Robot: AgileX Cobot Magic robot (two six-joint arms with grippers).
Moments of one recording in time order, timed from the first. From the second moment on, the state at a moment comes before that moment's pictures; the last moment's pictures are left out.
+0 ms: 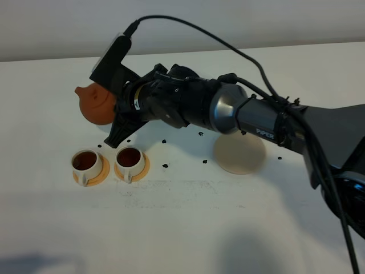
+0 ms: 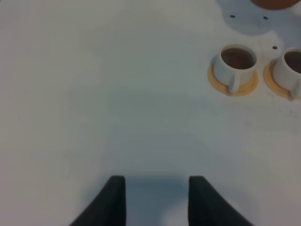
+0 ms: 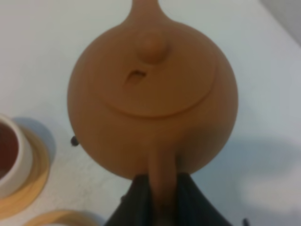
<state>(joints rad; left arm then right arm) 0.04 0.00 -0.45 0.01 1.06 -0.05 0.77 2.27 -1.80 -0.14 0.39 -0.13</state>
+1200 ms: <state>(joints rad) 0.04 0.00 -0.45 0.01 1.06 -0.05 0.78 2.38 -1.81 -0.07 0.31 -0.14</state>
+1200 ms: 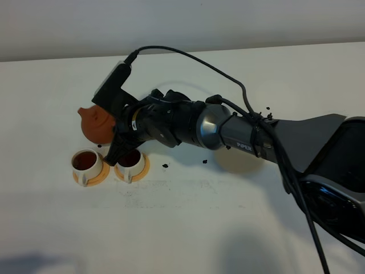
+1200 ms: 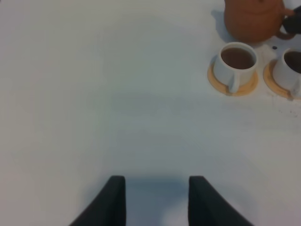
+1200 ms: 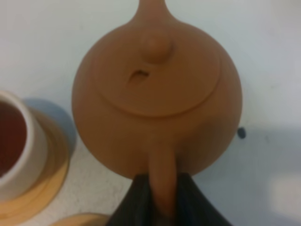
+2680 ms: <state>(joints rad) 0.04 0.00 -0.45 0.01 1.06 -0.04 0.67 2.13 -1.62 -0.09 0.36 -0.09</state>
